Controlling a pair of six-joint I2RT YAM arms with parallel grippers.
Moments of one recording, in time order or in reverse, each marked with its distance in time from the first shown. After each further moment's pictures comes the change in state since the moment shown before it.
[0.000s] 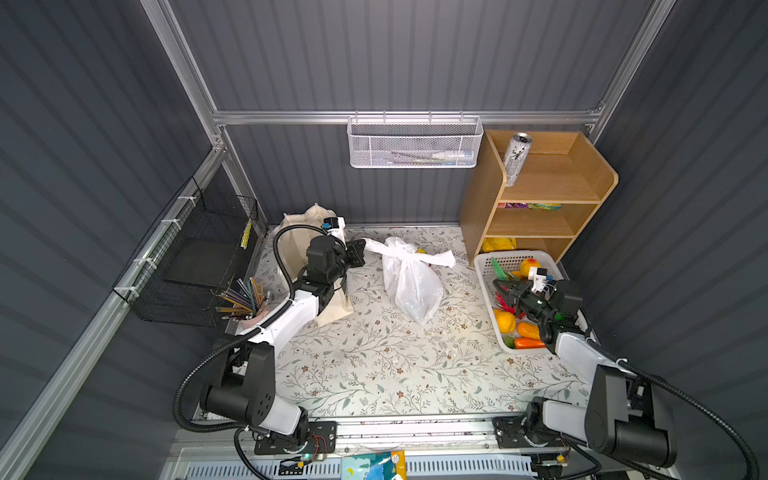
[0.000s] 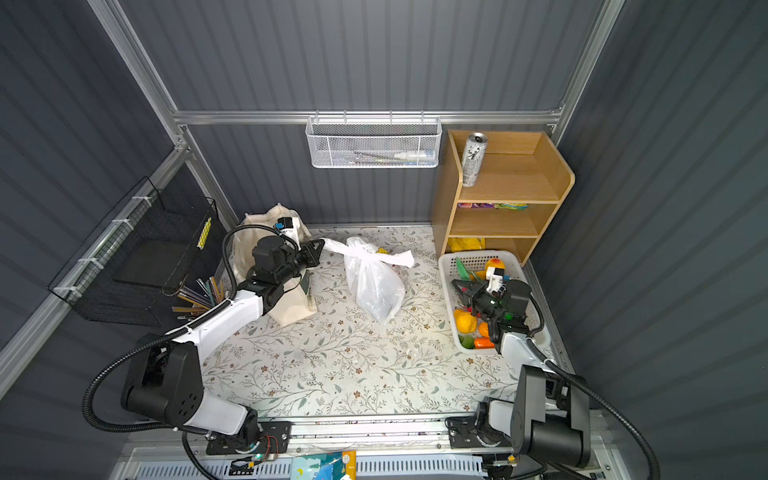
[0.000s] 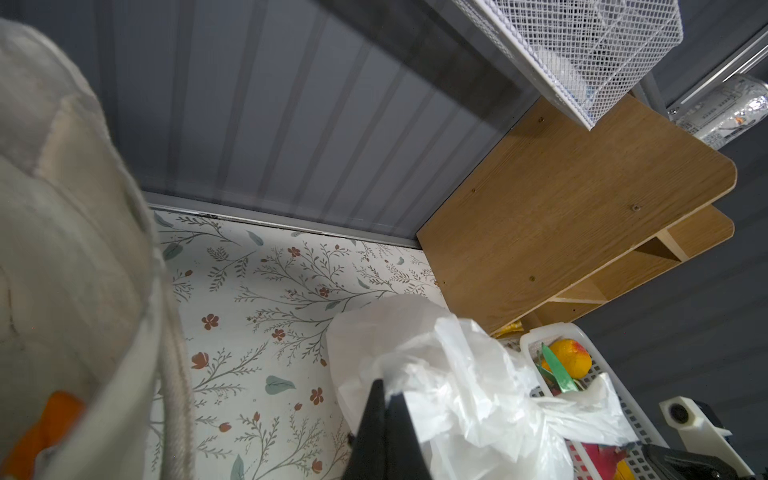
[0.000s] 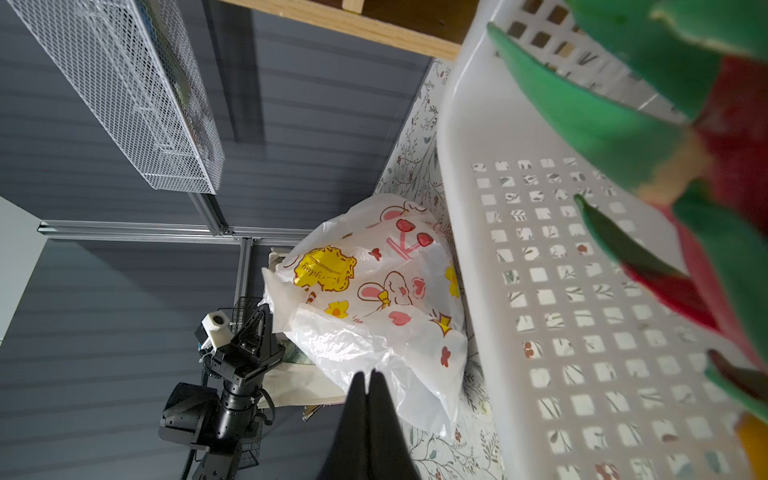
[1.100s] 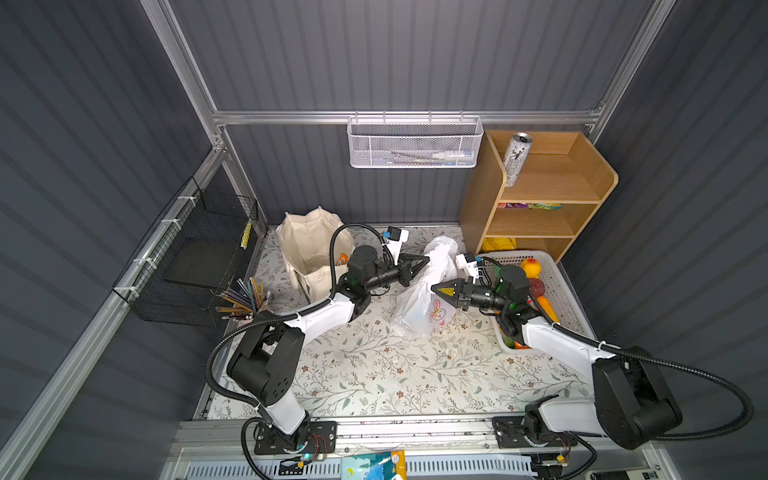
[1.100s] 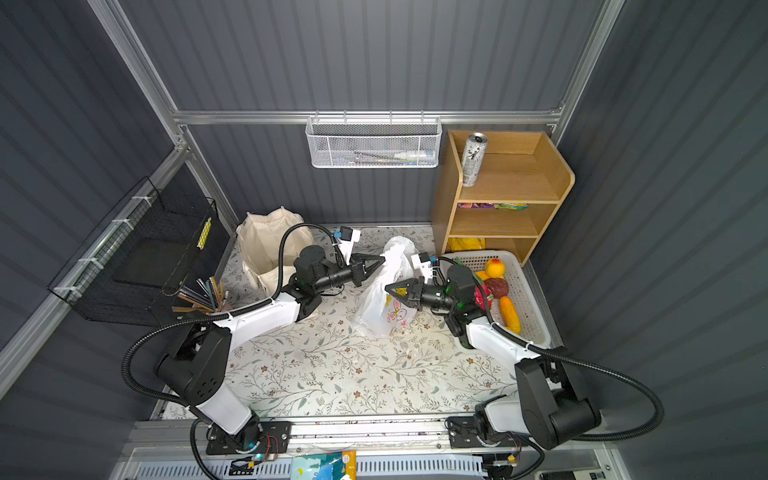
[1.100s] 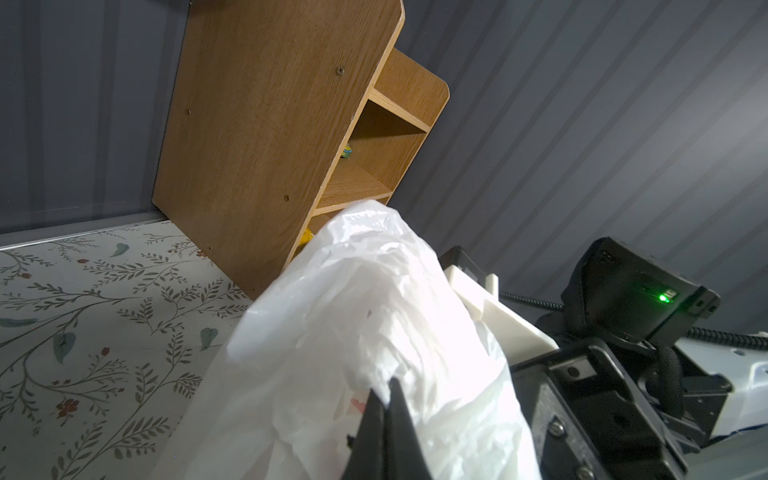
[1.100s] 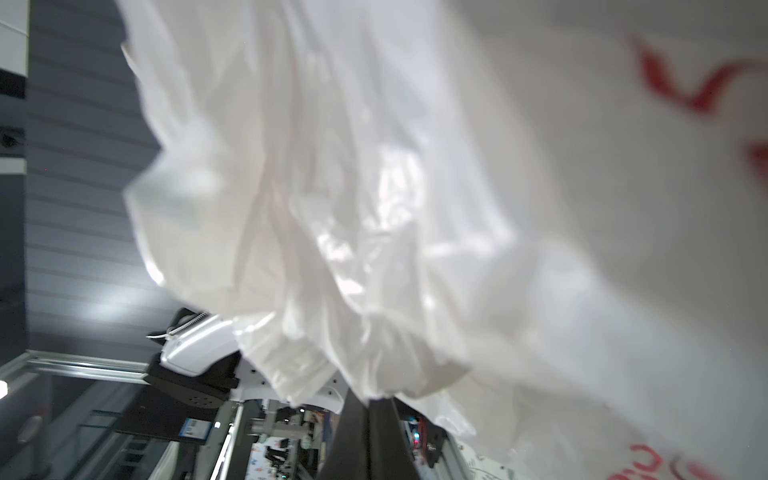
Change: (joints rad) left arm -0.277 0.166 0.039 0.336 0.336 0.011; right arm 0.544 0.078 0.173 0.111 -0.087 0.024
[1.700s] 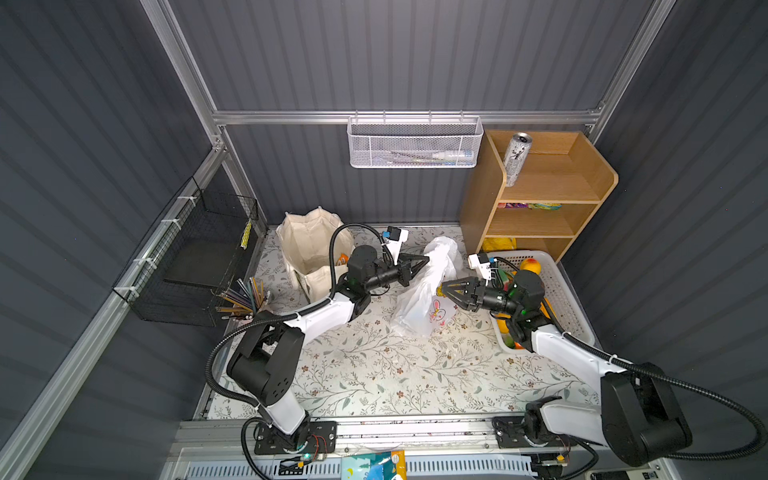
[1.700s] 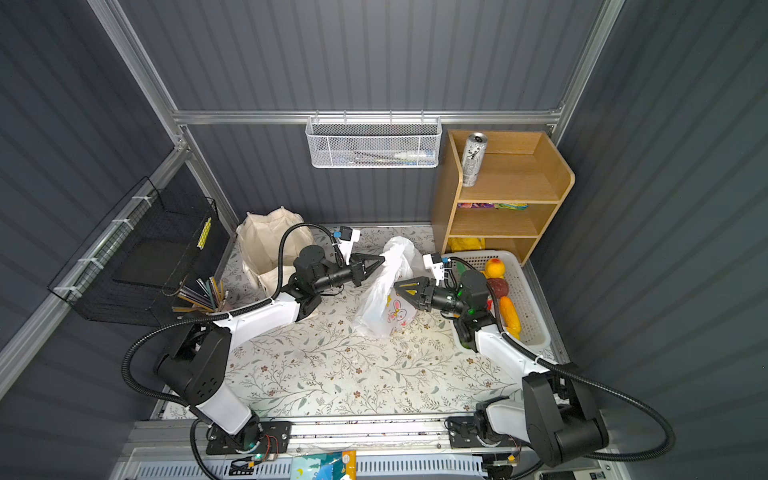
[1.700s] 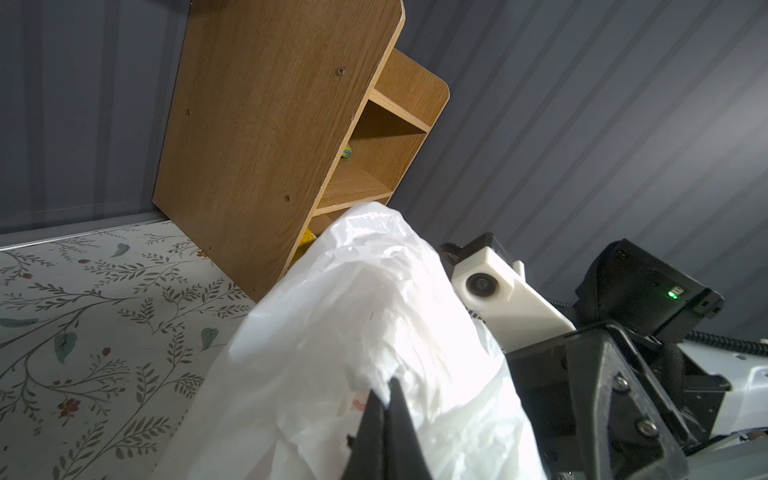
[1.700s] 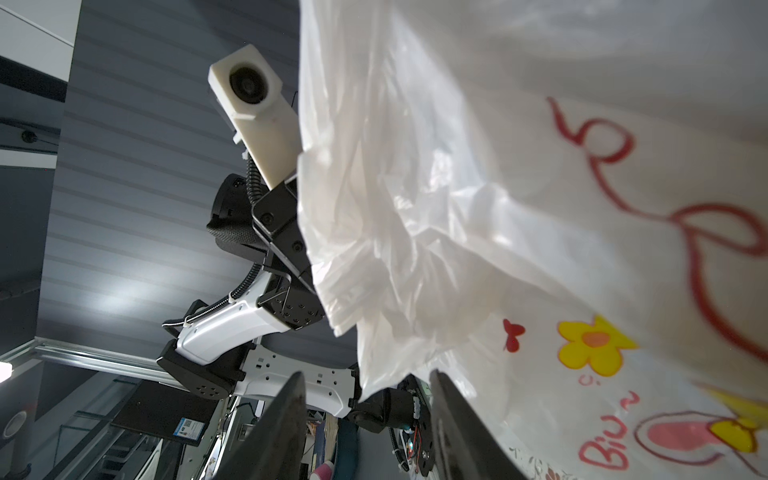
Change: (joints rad) left arm 0.002 0.000 0.000 0.000 0.011 0.000; right arm -0.060 -0.091 -0.071 0.058 -0.035 0.001
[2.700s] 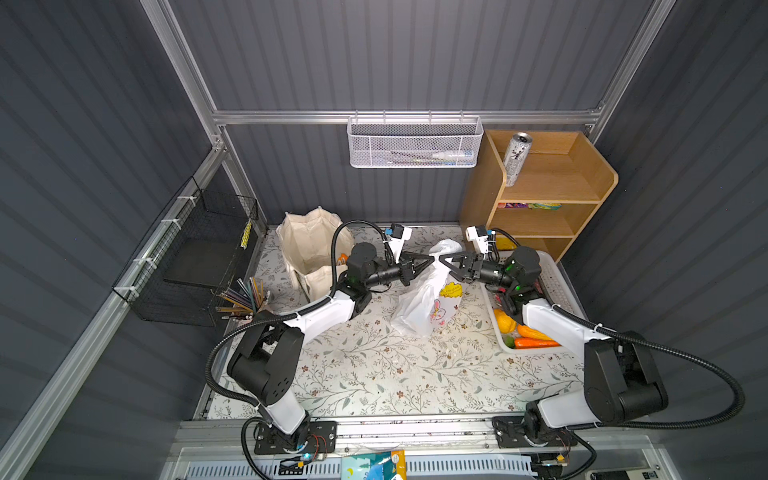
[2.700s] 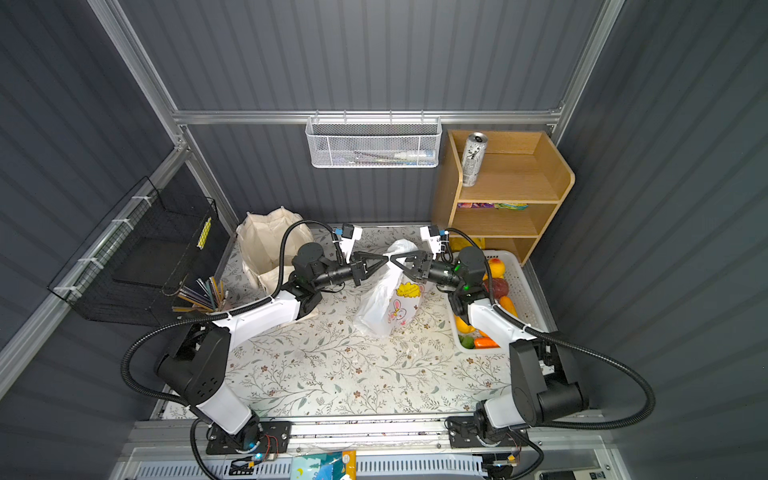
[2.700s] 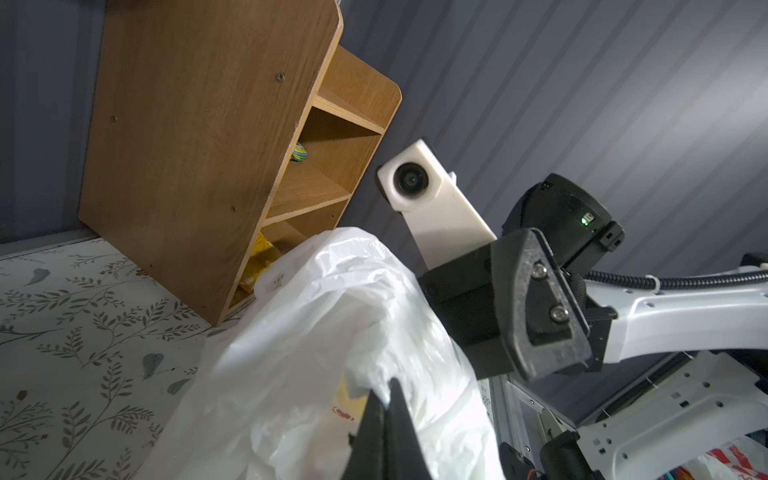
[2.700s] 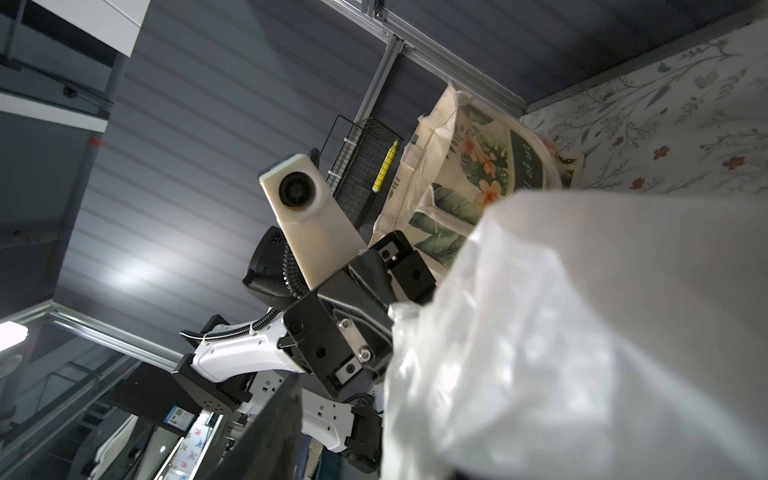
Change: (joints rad) left arm 0.000 0.002 0.026 0.051 0.096 -0.042; right arm -0.039 0.184 0.223 0.137 -0.048 0.003
